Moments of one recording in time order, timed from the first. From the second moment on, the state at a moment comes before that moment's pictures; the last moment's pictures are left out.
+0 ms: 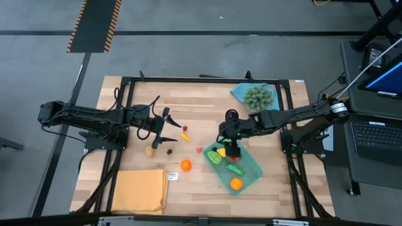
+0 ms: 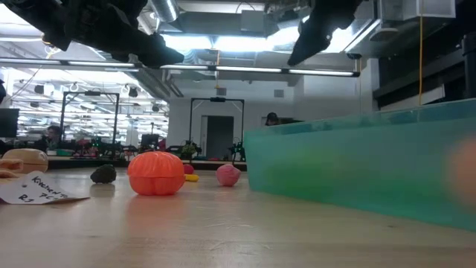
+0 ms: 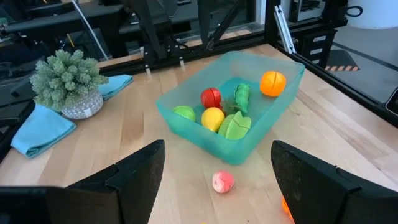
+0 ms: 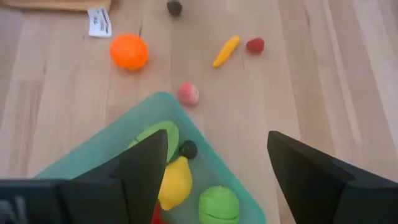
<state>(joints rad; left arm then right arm) 0.08 0.94 0.43 0.22 0.24 0.23 0.17 1.48 1.22 -0.65 0.17 0.14</state>
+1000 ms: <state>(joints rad) 0.08 0.94 0.43 0.22 0.24 0.23 0.02 1.48 0.73 0.51 0.28 -0.01</state>
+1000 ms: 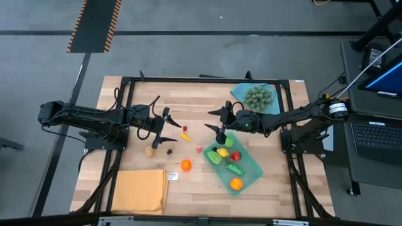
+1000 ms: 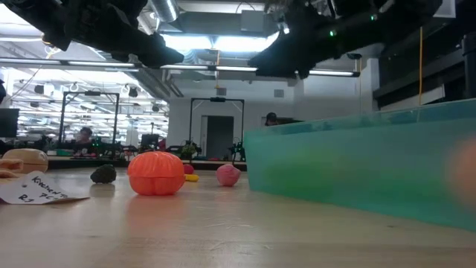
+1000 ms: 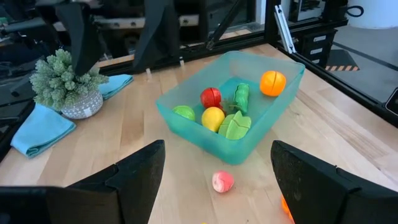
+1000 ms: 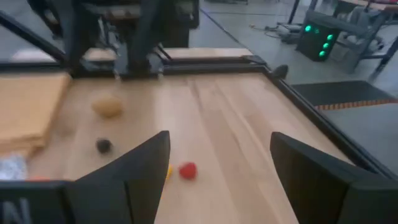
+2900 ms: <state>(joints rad) 0.07 0.94 0.43 0.25 0.14 0.11 -0.06 1.48 0.69 0.49 0.08 -0.12</state>
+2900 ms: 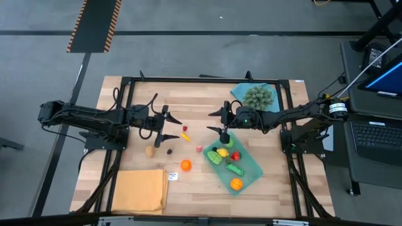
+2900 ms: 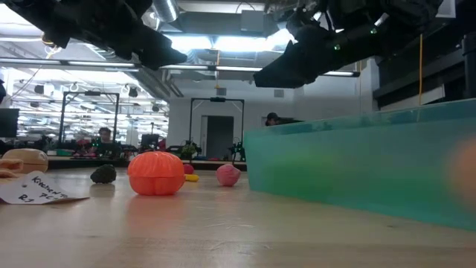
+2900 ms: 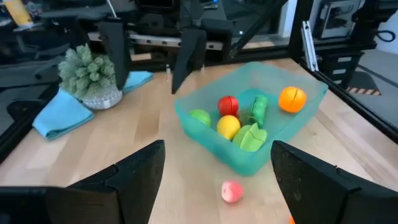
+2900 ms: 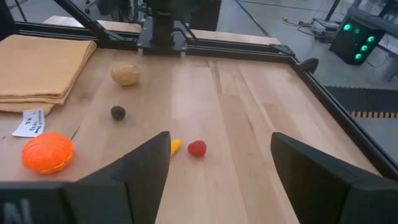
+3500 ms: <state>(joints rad) 0.08 1.37 0.82 -0.33 0.09 0.25 -0.13 1.48 0.69 0.52 0.01 -0.08</state>
